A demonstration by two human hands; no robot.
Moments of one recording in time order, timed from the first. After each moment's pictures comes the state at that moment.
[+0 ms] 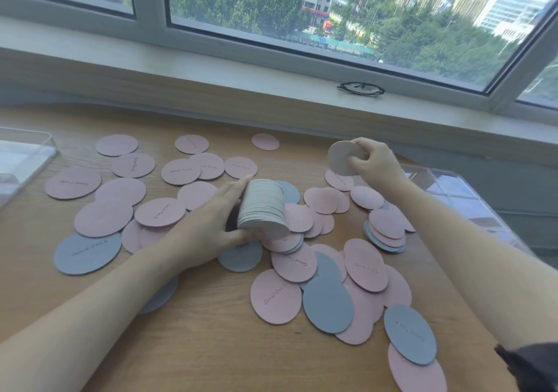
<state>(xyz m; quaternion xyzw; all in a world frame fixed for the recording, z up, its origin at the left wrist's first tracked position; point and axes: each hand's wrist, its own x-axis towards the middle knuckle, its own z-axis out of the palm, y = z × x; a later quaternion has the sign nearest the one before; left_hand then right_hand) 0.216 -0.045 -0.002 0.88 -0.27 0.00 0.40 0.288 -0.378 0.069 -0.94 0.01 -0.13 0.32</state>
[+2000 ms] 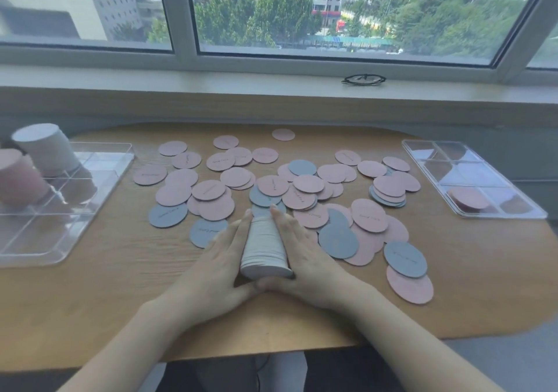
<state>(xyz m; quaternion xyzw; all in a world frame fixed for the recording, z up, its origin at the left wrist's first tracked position) 0.051 -0.005 0.006 0.93 -0.28 -0.02 0.25 0.049 -0.214 0.015 -0.92 -0.24 0.02 0.30</state>
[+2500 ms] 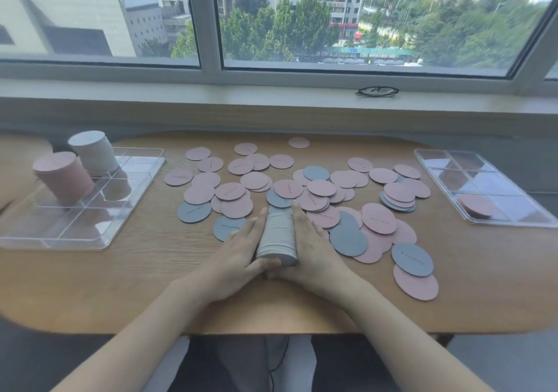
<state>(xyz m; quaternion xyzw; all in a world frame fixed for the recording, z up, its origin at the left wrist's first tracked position) 0.046 -0.005 0.026 0.92 -0.23 -0.09 0.30 0.045 -0.196 0.019 -0.94 -0.16 0.00 0.30</state>
